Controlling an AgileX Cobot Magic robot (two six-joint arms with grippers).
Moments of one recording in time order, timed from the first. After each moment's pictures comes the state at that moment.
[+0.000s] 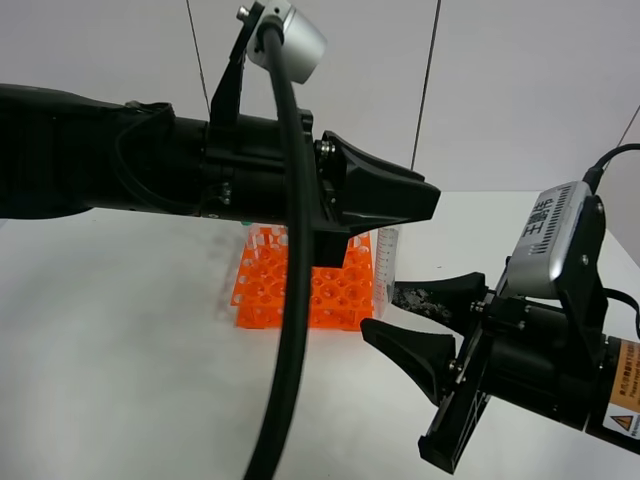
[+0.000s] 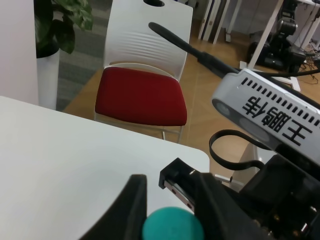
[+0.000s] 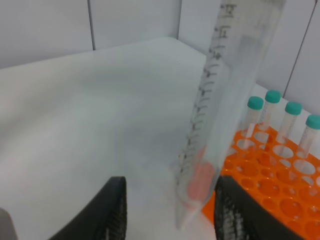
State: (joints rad) left arm -0.65 1.48 -1.00 -1.73 0.69 1.76; right arm 0.83 0.97 -0.29 -0.22 -0.37 0.08
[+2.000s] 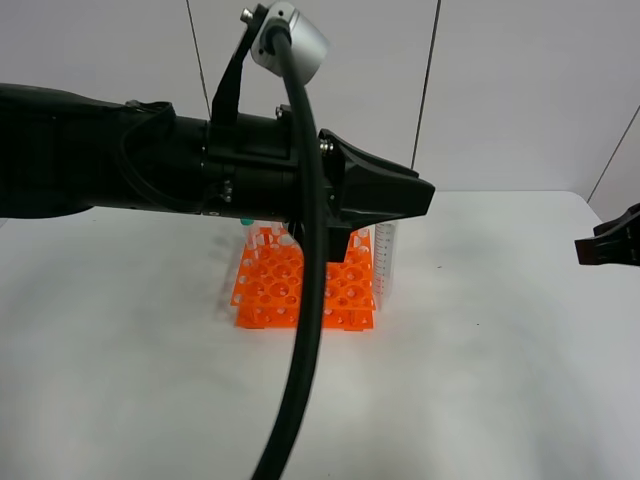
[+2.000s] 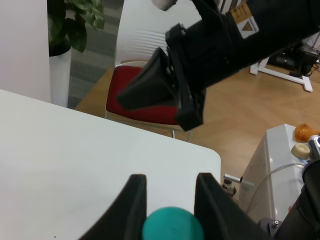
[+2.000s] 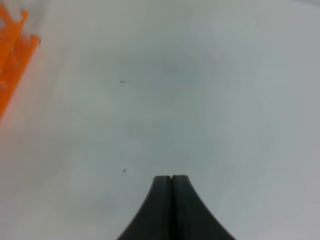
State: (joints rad) left arm -0.65 1.48 -1.00 -1.73 0.67 1.76; right arm 0.03 0.93 -0.69 0.00 0.59 -0.16
